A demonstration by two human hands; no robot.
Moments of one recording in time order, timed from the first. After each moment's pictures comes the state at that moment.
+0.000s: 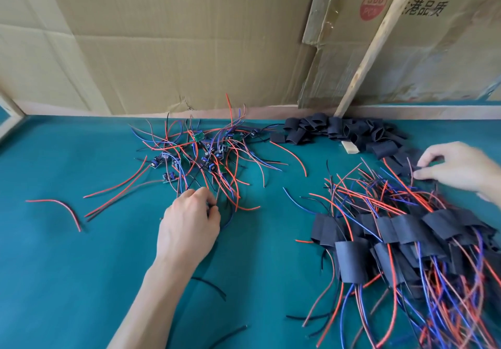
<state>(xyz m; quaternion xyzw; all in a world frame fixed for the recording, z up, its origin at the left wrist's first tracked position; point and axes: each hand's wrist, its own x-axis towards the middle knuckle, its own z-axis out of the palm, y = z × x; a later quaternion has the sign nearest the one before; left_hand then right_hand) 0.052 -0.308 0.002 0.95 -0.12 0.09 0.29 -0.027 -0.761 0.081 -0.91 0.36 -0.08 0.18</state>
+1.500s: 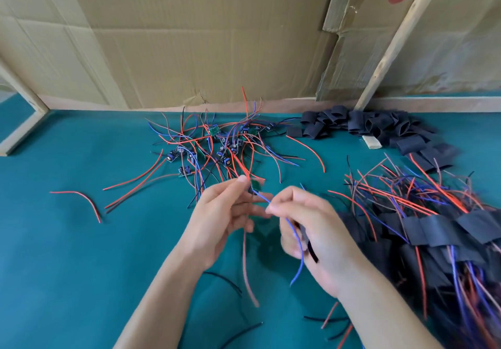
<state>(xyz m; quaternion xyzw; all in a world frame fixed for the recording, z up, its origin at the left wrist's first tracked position) 0.041 -0.321 0.024 0.59 -0.06 -0.22 0.77 -0.034 -0.468 0.042 -0.60 0.10 0.03 0.79</state>
